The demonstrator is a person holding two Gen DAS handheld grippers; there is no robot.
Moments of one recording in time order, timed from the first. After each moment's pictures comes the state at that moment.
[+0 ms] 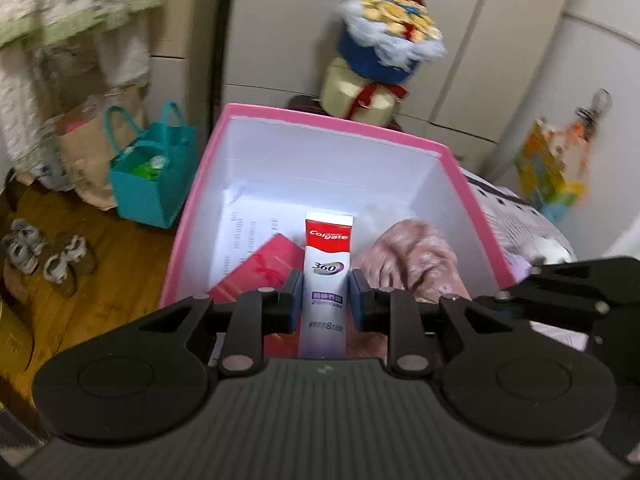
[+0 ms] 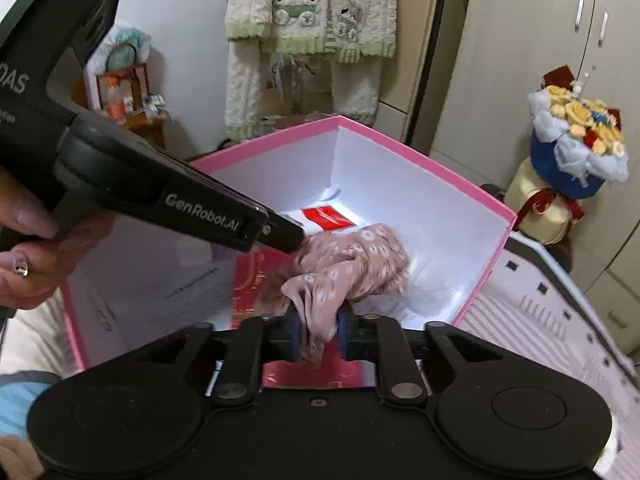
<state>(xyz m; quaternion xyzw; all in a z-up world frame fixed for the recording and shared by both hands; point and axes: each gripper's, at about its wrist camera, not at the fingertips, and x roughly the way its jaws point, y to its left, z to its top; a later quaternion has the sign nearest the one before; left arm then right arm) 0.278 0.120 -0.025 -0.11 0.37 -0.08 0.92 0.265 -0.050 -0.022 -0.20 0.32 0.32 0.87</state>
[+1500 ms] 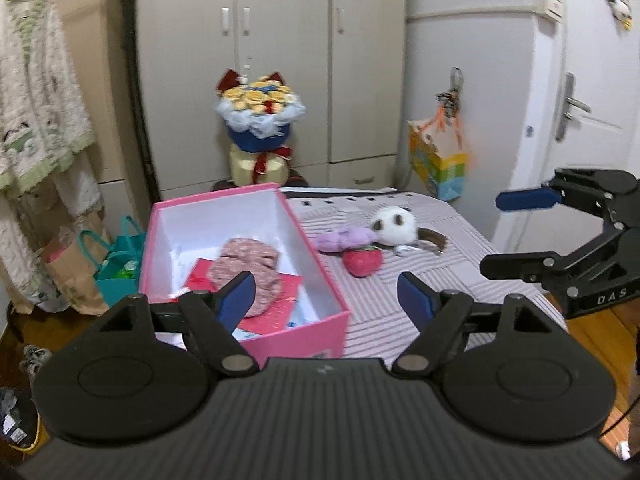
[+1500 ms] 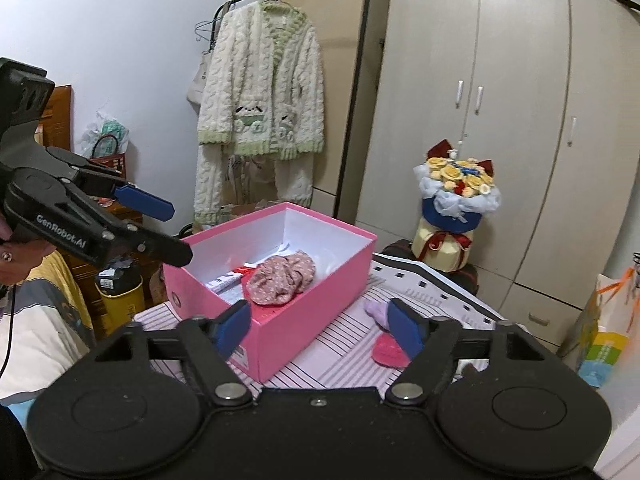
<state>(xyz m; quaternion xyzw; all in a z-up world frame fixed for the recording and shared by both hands) 0.067 0.048 0.071 0.04 0.25 -0.20 0.95 0.062 -0.200 0.057 -0.13 0.18 0.26 0.94</state>
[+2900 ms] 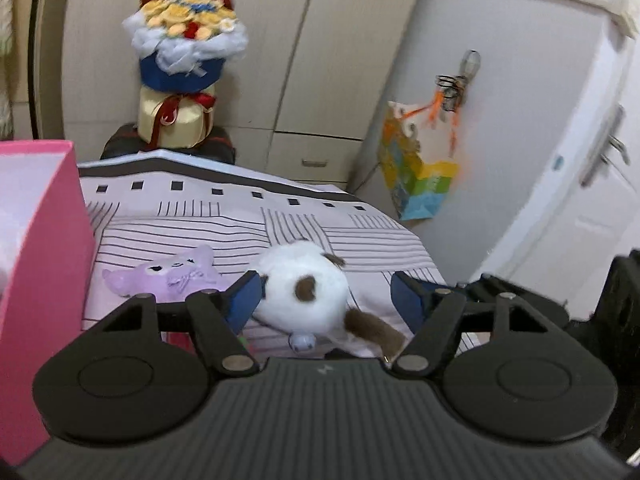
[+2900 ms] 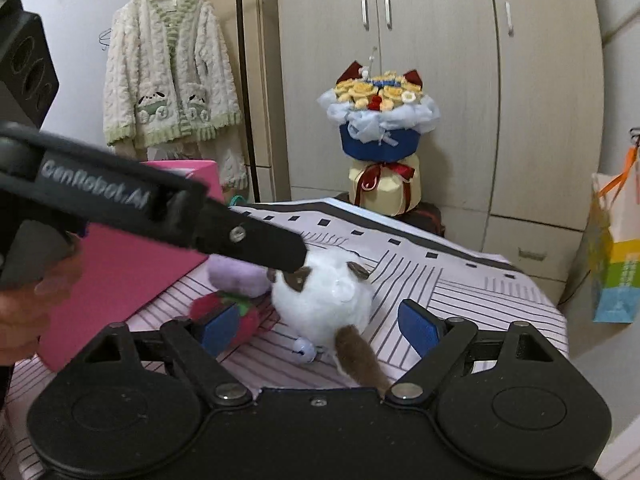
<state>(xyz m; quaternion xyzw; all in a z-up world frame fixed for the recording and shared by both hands) 0.289 -0.144 -0.033 -0.09 0.31 -0.23 0.92 0.260 -0.318 -0.073 -0.03 0.23 0.23 0.95</state>
